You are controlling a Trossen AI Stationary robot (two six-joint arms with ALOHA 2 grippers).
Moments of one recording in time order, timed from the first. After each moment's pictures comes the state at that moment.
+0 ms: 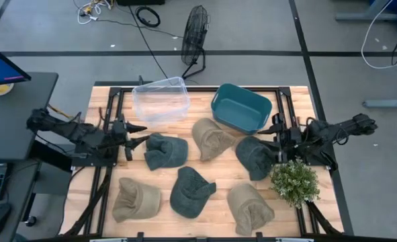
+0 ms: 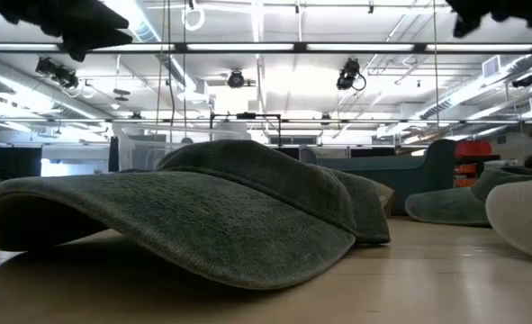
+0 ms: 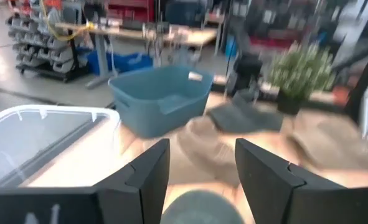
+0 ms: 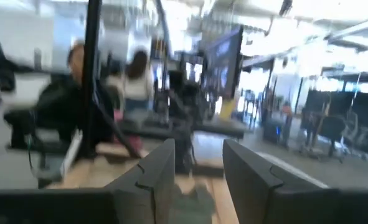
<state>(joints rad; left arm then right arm) -0.39 0.44 0.49 -0.28 -0.70 -0.22 0.28 0.35 0.30 0.24 0.25 -0.22</state>
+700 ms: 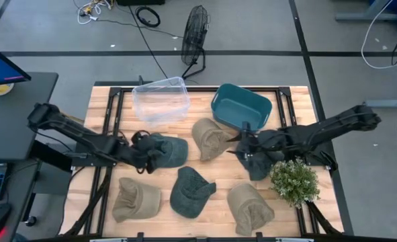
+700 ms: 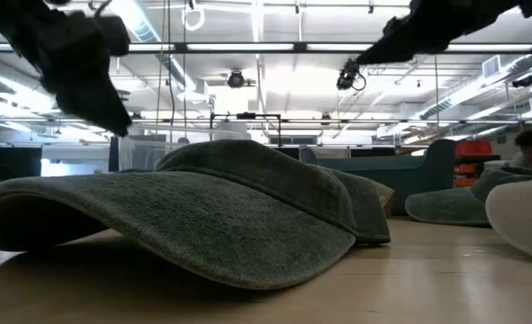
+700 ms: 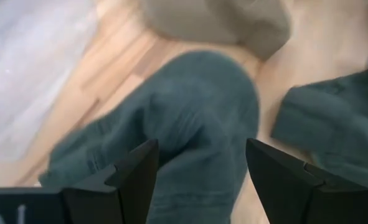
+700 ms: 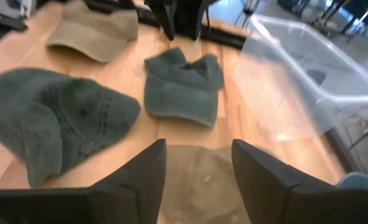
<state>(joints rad) -0.39 1.07 0.59 -0.48 -0.57 -0.80 0.22 1.05 0.64 -0.06 0.27 -0.15</state>
